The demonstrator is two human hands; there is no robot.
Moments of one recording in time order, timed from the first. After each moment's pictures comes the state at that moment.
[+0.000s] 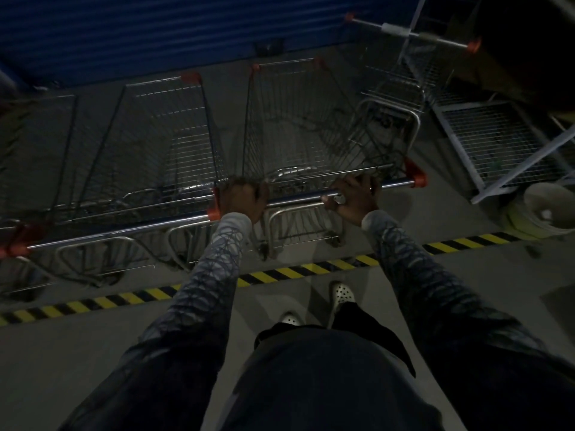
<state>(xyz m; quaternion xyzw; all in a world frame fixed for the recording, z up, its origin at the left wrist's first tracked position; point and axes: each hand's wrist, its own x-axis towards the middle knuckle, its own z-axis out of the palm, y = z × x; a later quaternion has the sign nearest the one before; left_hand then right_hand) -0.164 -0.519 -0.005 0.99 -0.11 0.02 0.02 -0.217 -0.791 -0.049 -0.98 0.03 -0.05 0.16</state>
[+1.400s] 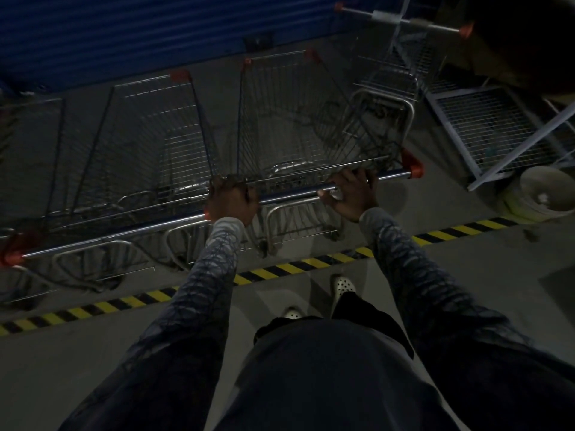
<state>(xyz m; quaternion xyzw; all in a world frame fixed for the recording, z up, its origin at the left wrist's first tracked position) -0.165 -0.498 -0.028 0.99 -0.08 0.07 0.07 -0.225 -0.789 -0.053 -0.98 0.02 -0.12 0.14</state>
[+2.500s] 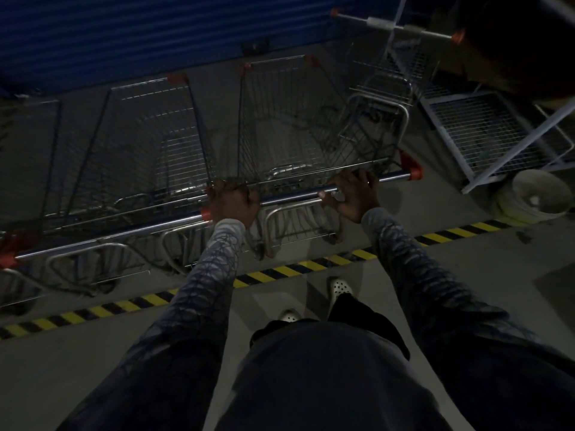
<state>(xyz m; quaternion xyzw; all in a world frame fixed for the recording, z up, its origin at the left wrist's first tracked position) -0.170 -0.506 -0.034 0.99 -0.09 0.10 0.06 -0.230 -0.799 -0.056 -0.98 0.01 -0.17 0.14</state>
